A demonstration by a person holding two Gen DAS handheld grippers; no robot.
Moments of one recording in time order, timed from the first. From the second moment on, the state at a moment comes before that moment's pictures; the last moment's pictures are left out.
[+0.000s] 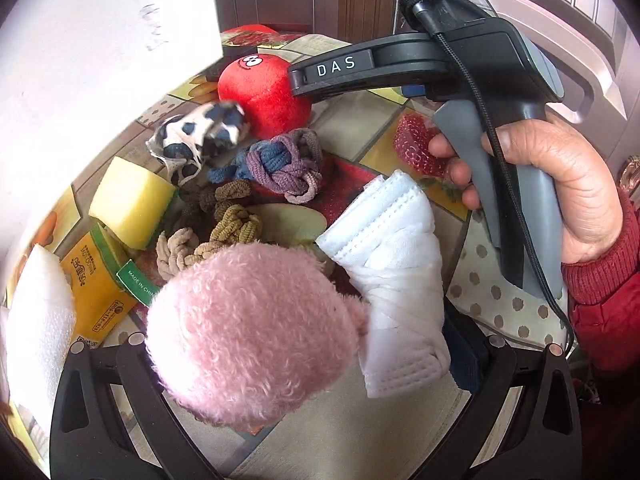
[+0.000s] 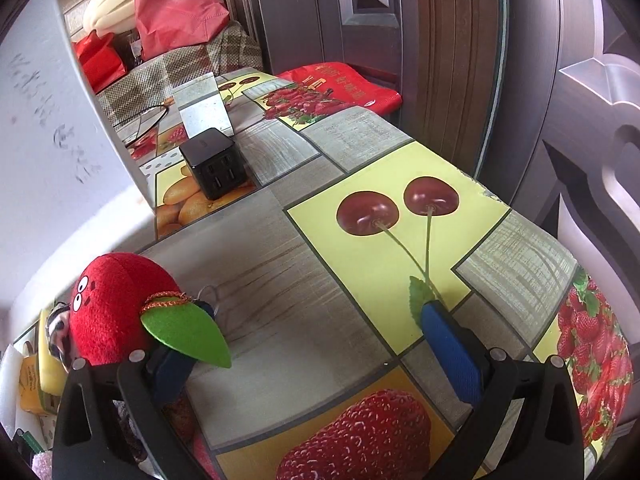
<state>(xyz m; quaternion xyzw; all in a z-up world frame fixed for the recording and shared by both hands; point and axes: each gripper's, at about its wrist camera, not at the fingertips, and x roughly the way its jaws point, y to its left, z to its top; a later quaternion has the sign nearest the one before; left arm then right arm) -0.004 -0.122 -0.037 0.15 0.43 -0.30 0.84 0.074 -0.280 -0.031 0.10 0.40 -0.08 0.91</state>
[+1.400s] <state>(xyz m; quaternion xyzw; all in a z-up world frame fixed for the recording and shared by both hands) -0.004 -0.123 -0.037 0.16 0.43 -0.30 0.84 0.070 -0.284 -0.029 0.11 0.39 -0.07 0.91</state>
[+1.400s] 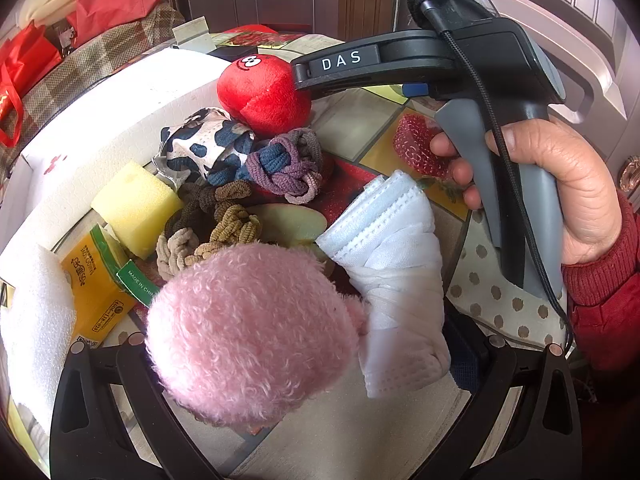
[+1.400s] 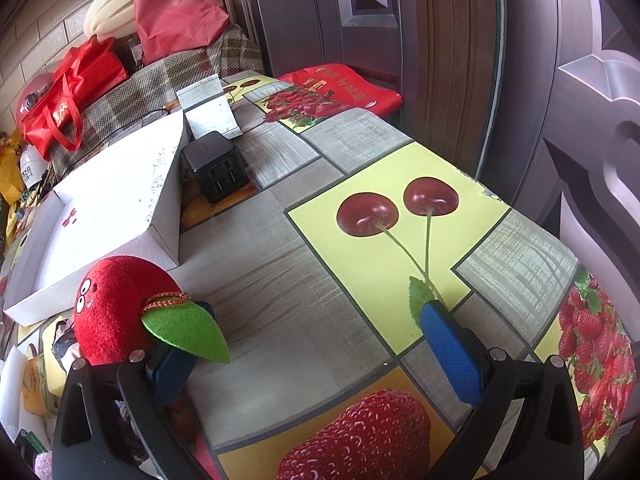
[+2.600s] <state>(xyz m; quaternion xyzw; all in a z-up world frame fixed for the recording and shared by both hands) -0.005 -0.124 -0.037 0.15 0.43 -0.30 0.84 0.071 -0.284 -0.028 0.11 0.40 -0.09 0.91</state>
